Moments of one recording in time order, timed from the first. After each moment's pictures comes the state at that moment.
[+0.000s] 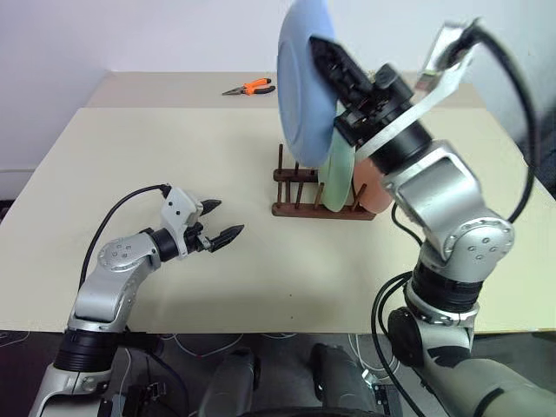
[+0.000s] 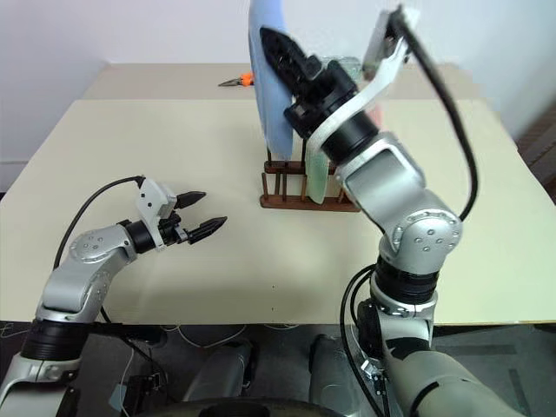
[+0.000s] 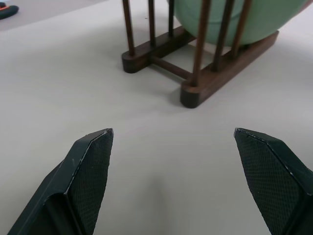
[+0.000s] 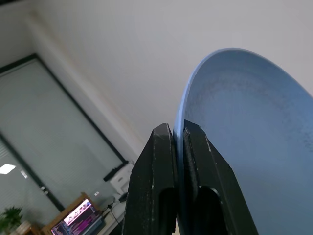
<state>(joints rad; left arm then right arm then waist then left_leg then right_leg) -0.21 0.56 0.02 -0.17 -0.36 0.36 -0.76 -0.74 -0.13 -0.16 -0.47 1.49 0.70 -0.37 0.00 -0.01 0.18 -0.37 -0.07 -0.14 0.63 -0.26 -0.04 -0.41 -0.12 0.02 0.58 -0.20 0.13</state>
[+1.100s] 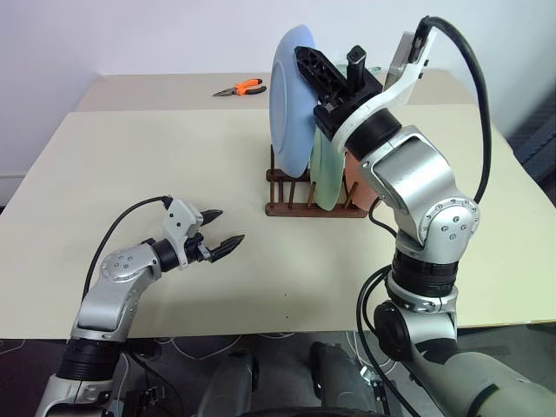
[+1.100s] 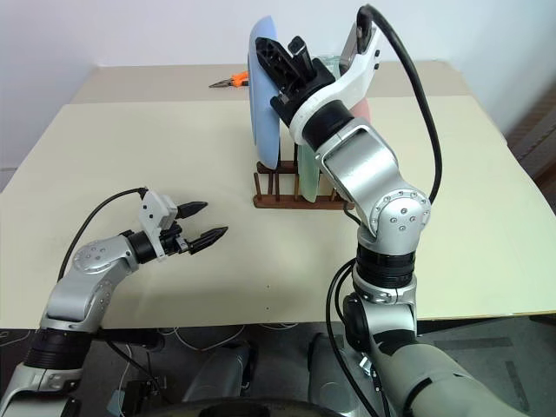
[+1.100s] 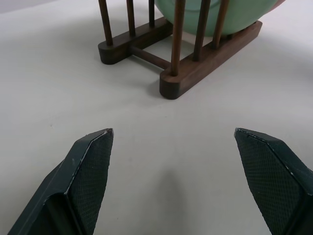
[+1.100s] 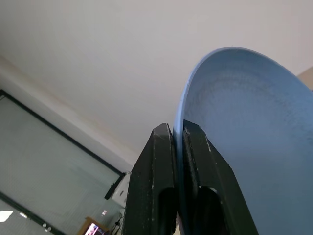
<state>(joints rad) -0.17 0.54 0.02 -0.12 -0.34 0.28 -0.80 -0.81 -0.07 -0.13 -0.33 1.55 0.60 -0.55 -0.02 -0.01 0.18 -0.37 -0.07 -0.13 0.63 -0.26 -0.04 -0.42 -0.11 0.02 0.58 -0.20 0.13</state>
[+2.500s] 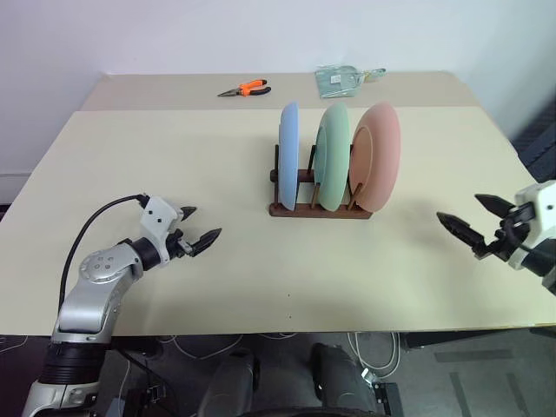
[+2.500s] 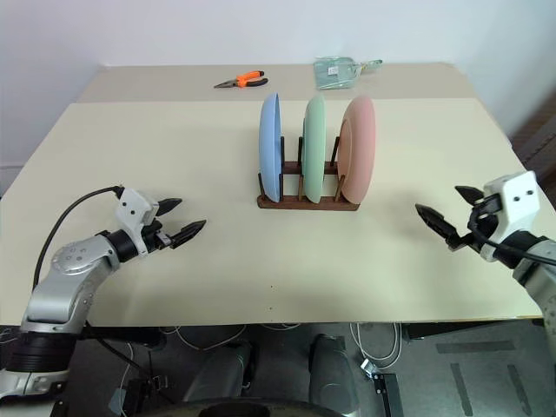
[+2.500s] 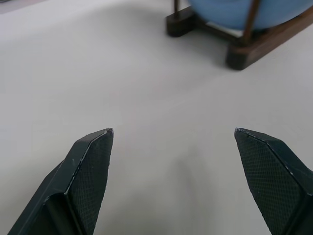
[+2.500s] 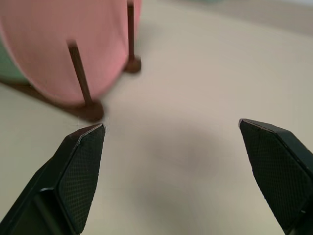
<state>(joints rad) -0.12 0.59 0.11 -0.10 -0.30 0.29 -0.72 0.08 -0.87 -0.44 -0.17 0.58 0.43 0.65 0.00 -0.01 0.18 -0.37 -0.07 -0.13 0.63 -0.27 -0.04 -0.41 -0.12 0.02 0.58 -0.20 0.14</state>
